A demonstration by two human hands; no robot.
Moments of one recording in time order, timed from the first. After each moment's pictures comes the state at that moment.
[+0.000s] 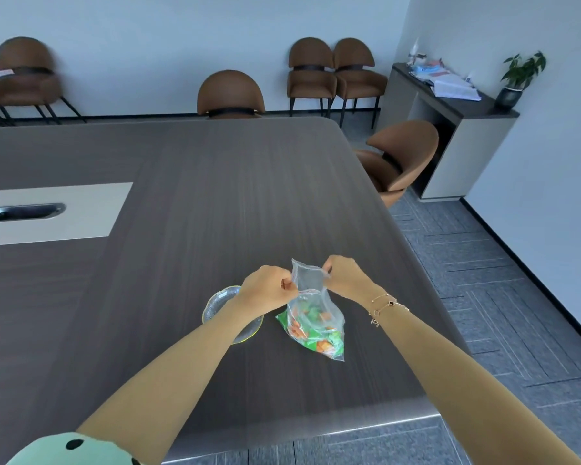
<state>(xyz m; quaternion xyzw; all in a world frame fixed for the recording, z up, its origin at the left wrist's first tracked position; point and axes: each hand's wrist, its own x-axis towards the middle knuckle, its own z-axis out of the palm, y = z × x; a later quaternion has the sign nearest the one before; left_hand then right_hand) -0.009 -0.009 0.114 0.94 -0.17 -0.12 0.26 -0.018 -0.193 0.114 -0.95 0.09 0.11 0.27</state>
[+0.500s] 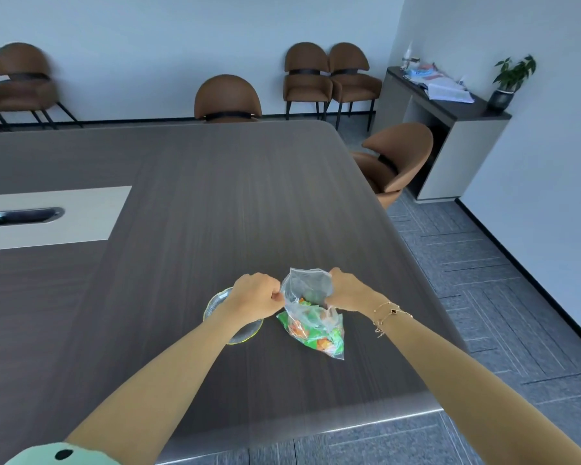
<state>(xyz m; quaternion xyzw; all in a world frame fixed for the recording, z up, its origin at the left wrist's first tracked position) -0.018 0.014 0.112 0.96 -0.23 -0.09 0.11 -0.039 -0.189 0.103 -0.95 0.09 0.20 0.21</state>
